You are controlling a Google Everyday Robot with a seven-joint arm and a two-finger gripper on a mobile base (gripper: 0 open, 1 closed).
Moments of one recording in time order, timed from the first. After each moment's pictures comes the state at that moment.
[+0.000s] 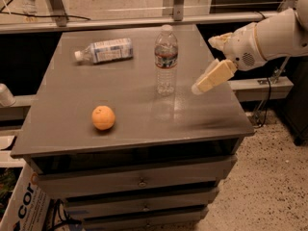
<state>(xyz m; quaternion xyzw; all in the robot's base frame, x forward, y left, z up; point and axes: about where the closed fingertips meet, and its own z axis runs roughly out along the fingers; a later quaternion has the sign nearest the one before) 0.588 -0.135 0.914 -0.53 0.73 0.17 0.40</state>
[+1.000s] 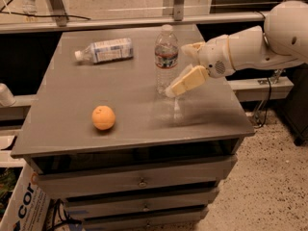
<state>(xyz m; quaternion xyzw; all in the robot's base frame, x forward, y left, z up) 0.594 -0.069 0.896 -0.52 0.69 0.27 0.43</state>
